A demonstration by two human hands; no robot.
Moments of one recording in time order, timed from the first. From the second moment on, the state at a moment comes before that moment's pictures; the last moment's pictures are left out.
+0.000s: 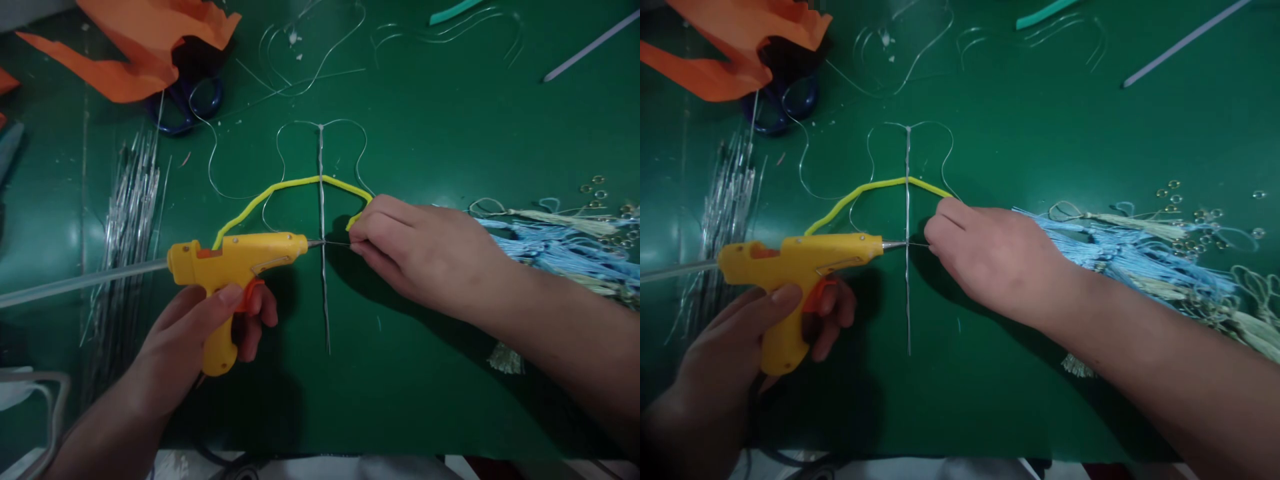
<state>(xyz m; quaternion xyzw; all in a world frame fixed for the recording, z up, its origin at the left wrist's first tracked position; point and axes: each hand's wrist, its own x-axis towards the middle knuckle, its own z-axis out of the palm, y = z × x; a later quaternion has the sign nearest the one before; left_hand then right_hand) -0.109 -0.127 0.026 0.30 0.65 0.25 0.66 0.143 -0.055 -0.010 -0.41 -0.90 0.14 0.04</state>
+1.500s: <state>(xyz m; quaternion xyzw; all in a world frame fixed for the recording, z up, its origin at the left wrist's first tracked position) -0.110 -0.126 0.029 0.32 0.63 0.26 0.66 0.145 -0.055 -0.012 -0.39 -0.91 0.13 0.06</state>
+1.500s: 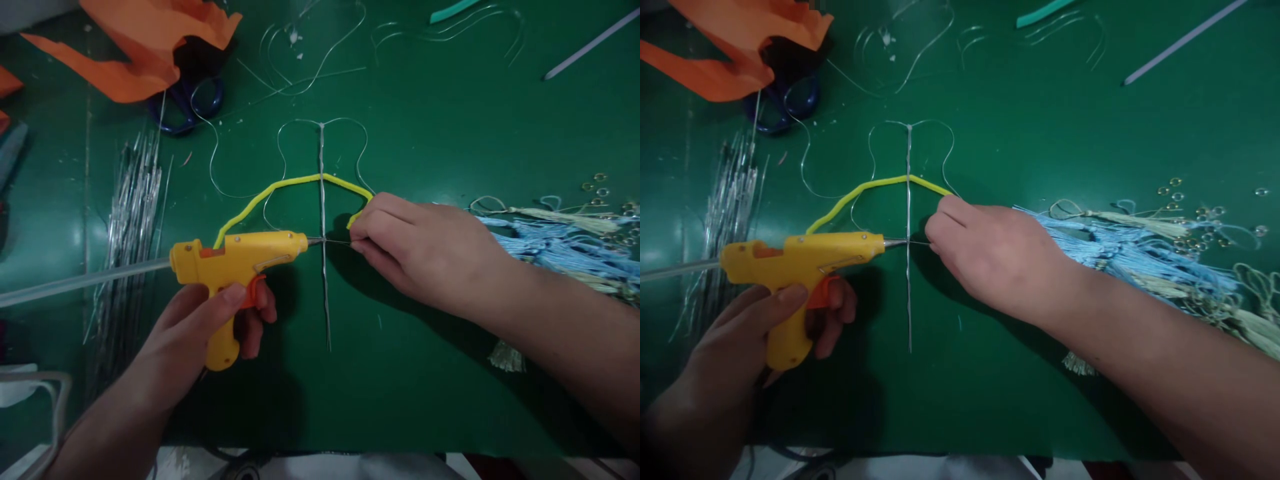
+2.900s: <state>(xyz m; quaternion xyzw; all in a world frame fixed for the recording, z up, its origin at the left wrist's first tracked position) -0.108 -0.117 0.021 0.38 0.53 0.32 0.68 0.154 -0.058 -0.010 -0.38 -0.90 0.08 0.19</state>
